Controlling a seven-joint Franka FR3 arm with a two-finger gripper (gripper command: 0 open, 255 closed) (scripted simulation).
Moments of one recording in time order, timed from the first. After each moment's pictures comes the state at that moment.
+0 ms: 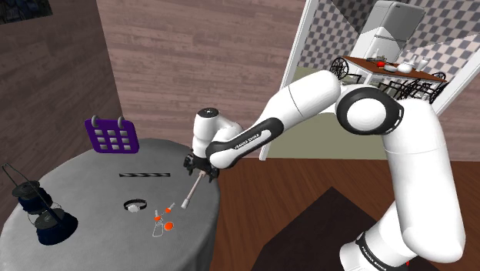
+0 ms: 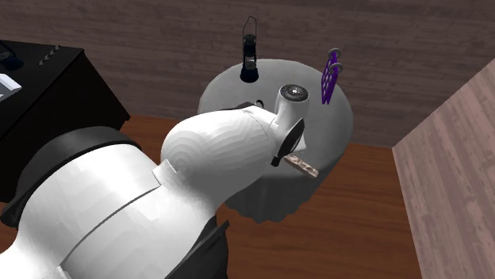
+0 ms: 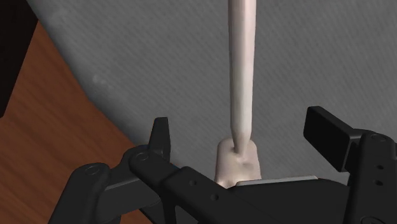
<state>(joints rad) 0.18 0.71 0.31 -1.73 -0.33 2.44 1.61</state>
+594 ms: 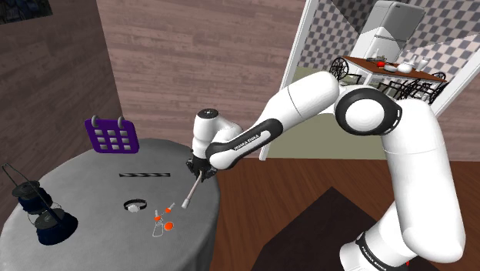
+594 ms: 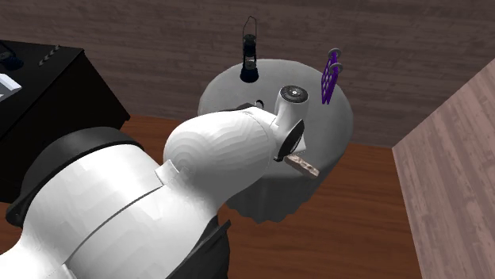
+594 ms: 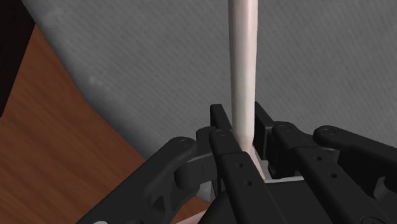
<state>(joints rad) 0.18 0.72 0.31 -1.72 -0.33 2.45 1.61</state>
